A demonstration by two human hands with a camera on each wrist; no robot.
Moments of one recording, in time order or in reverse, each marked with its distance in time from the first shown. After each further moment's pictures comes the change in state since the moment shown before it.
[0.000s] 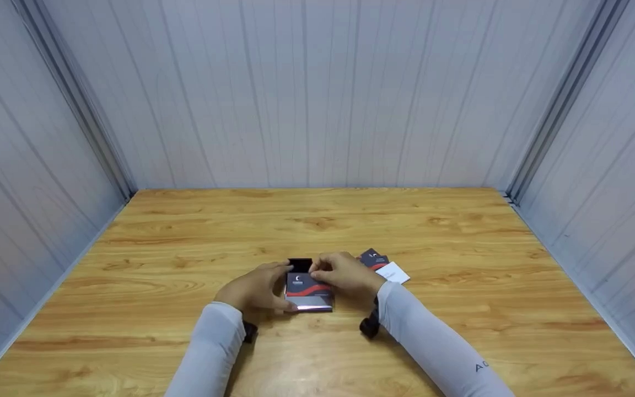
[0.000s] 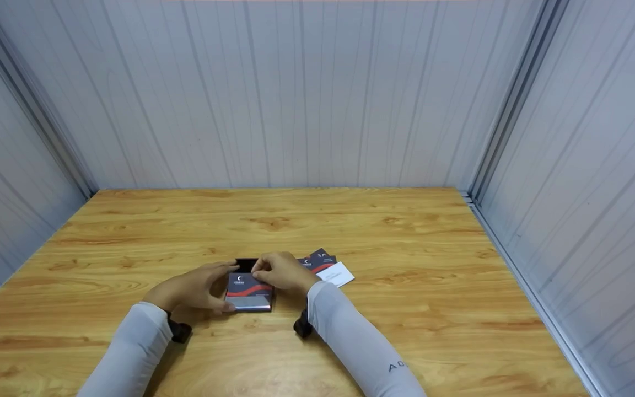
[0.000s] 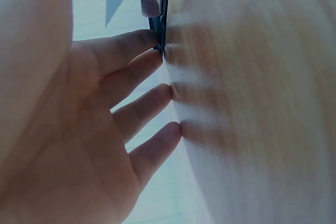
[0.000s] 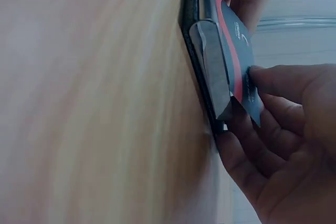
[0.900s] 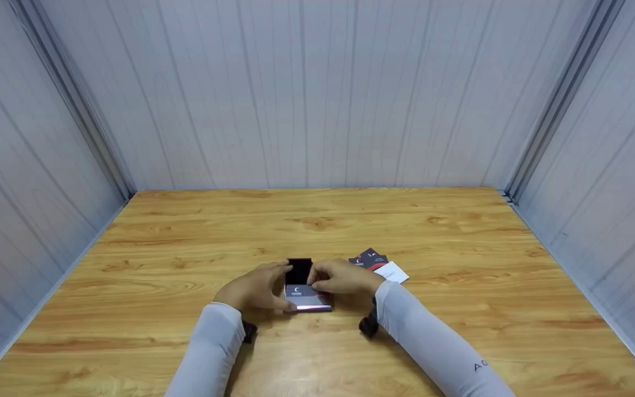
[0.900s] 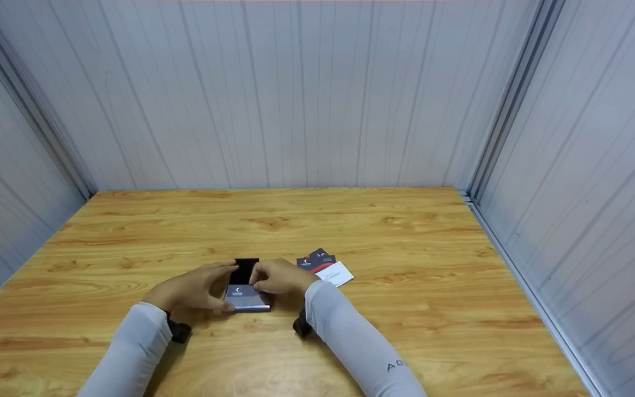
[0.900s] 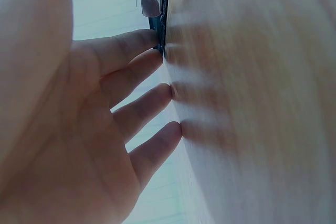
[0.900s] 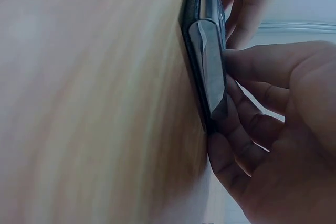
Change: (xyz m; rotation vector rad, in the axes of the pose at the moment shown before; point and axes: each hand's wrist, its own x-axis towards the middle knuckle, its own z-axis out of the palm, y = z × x) left_hand -0.003 0.001 0.001 -0.019 0.003 0.004; right_hand -0.003 -0.004 0.001 -0.113 -0.167 -0.087
